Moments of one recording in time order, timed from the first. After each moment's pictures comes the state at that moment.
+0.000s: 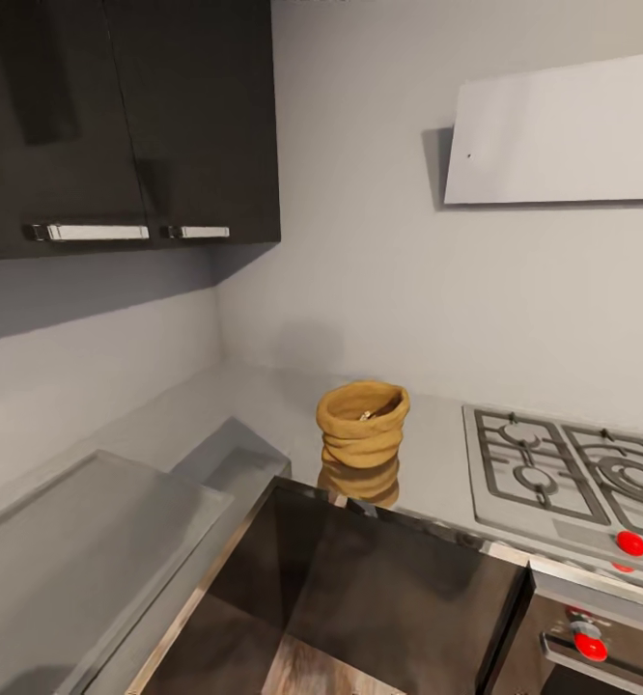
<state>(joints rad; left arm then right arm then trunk) 0.00 -0.01 0.08 -0.04 0.06 -0.02 -0.04 -0.16 -0.09 -0.76 0.03 0.78 -0.10 0.04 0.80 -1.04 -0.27</state>
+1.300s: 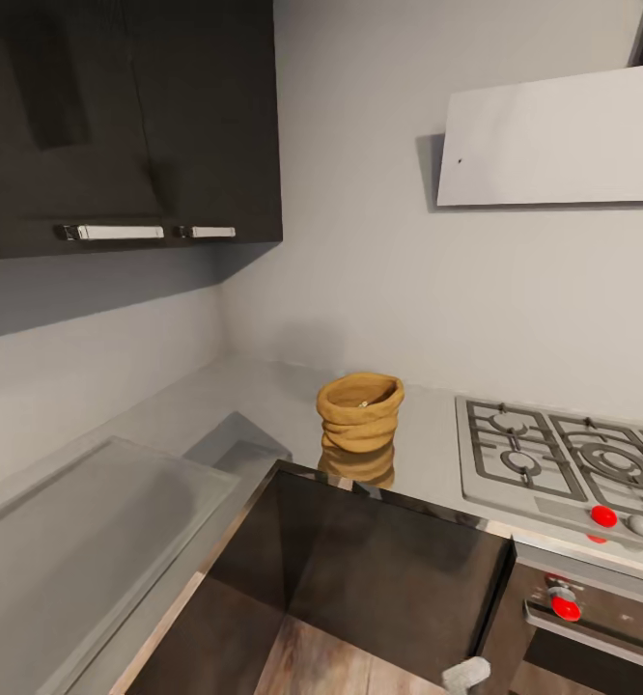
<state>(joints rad) 0.00 -0.01 0.08 -0.04 0.06 -0.02 -0.04 -0.17 0.17 -0.38 -0.77 0.77 0.36 0.15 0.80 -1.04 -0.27</state>
